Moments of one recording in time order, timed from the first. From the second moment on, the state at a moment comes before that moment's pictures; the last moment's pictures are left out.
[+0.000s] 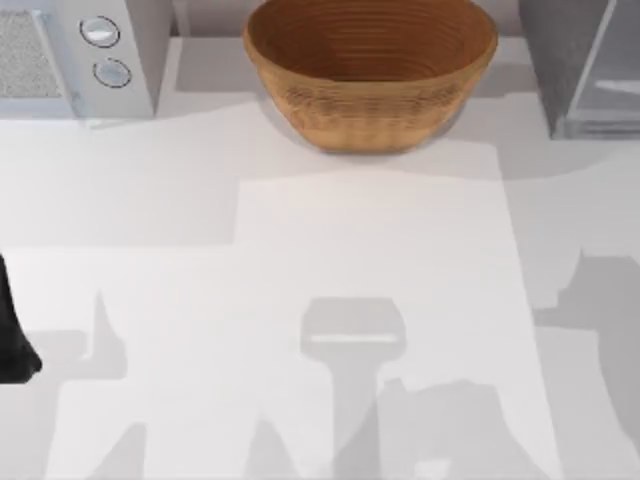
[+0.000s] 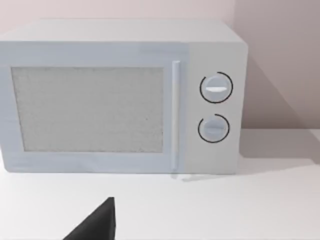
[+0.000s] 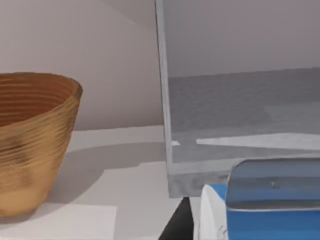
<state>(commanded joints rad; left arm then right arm) 0.00 0.00 0.00 0.00 0.00 0.00 0.36 0.56 0.18 0.28 0.39 0.11</state>
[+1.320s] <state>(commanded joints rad) 0.00 0.00 0.00 0.00 0.00 0.00 -0.03 0.22 0.14 0.17 -0.04 0.01</state>
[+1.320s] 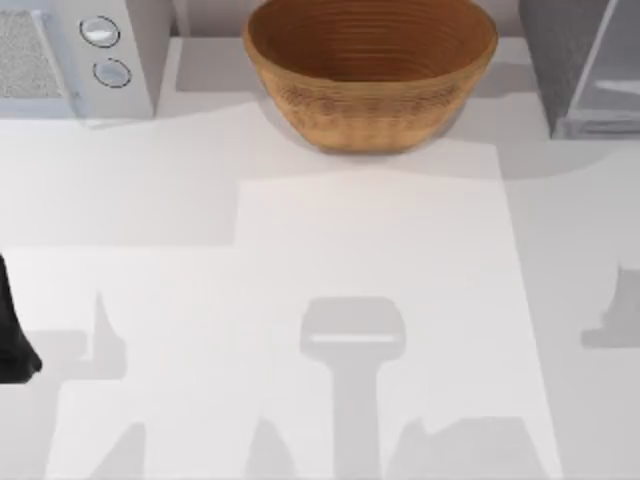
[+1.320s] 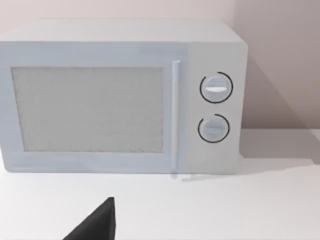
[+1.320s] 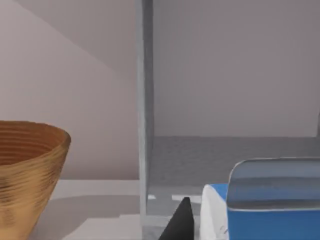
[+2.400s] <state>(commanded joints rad) 0.00 0.00 0.00 0.00 0.00 0.00 -0.26 2.05 0.92 1.13 -0.24 0.02</state>
